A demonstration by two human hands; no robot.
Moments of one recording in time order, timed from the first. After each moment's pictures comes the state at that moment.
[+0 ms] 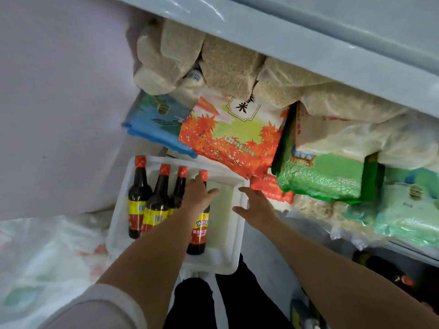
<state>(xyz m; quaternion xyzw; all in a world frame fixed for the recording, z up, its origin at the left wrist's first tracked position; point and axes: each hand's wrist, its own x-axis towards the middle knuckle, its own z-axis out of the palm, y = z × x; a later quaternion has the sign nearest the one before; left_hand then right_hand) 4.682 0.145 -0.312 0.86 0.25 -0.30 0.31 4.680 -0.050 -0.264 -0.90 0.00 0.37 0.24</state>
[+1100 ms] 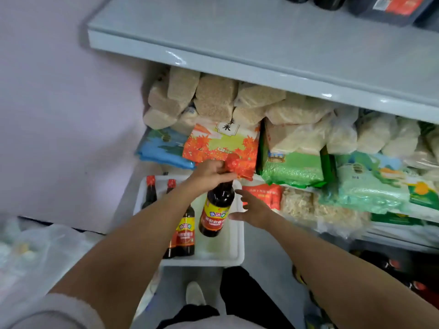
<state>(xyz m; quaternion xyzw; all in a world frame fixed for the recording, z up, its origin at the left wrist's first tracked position) 4.662 0.154 -0.114 0.82 0.00 -0.24 0.52 4.606 -0.038 -0.178 -0.85 0.03 0.34 0.40</state>
